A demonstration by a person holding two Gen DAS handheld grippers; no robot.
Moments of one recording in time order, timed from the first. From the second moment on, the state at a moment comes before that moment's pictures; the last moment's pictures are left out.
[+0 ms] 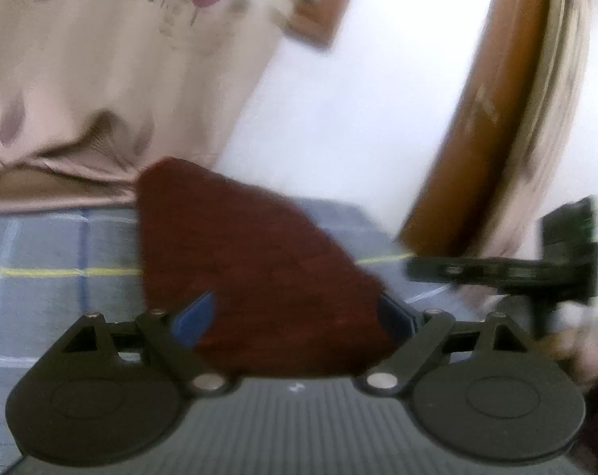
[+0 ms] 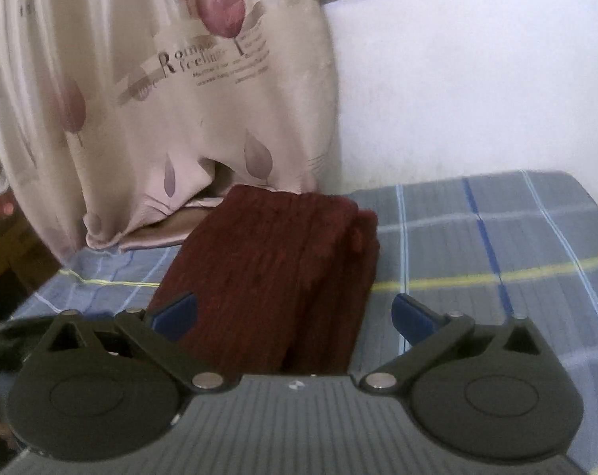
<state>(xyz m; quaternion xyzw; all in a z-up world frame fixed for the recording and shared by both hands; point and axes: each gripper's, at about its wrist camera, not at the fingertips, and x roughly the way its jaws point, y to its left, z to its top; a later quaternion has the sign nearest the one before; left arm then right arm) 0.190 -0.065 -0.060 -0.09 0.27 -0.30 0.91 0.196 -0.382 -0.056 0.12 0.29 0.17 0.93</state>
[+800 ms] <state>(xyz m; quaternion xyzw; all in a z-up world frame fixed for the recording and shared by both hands) 0.231 -0.076 -0.077 0.03 0.32 -0.15 0.94 0.231 -0.370 -0.075 0.14 0.35 0.11 0.92</state>
